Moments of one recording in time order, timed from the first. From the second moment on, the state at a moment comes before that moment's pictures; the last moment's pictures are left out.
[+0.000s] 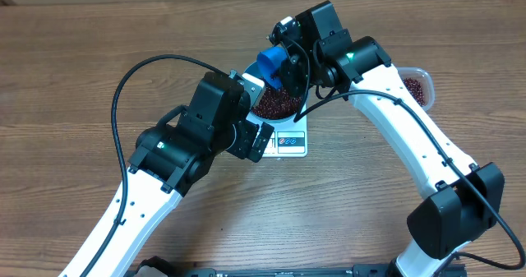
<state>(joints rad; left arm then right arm) -0.54 1.28 1.28 -0.89 -0.01 -0.04 0.47 1.84 1.73 -0.87 -0.20 -0.12</state>
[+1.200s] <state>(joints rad) -0.54 1.28 1.28 -0.89 -0.01 -0.04 0.06 1.84 1.73 -0.80 -0.20 0.18</state>
